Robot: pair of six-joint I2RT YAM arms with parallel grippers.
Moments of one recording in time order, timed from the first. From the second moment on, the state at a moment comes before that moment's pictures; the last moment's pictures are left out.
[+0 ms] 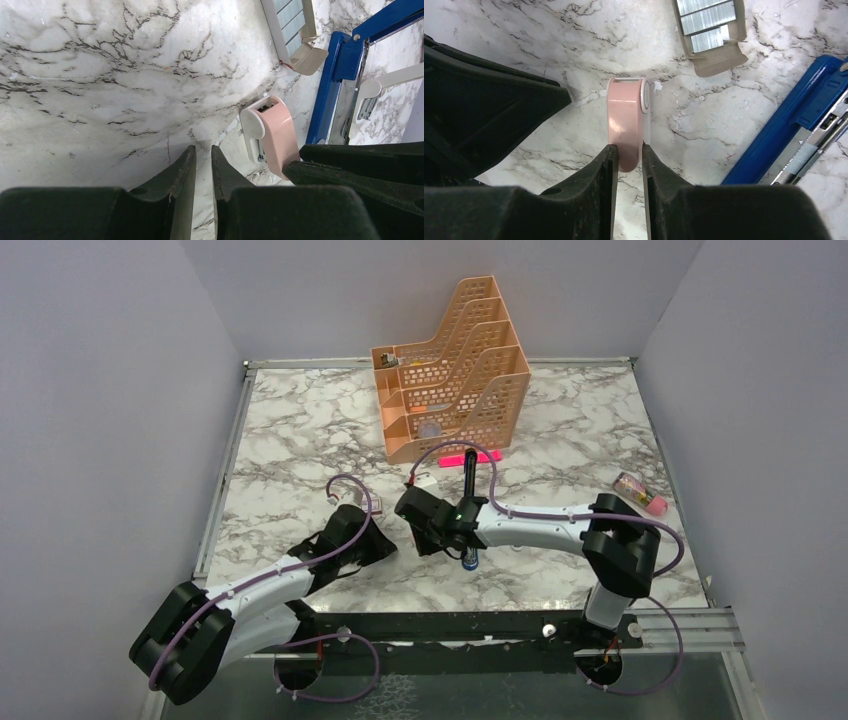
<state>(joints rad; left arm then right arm) -0.64 1.02 0.24 0.05 0.03 -0.95 1.14 1.74 1.15 -0.45 0.26 0.66</state>
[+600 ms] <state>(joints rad) -0.64 1.01 0.24 0.05 0.03 -0.95 1.10 1.75 1.10 -0.38 0.19 0.71</state>
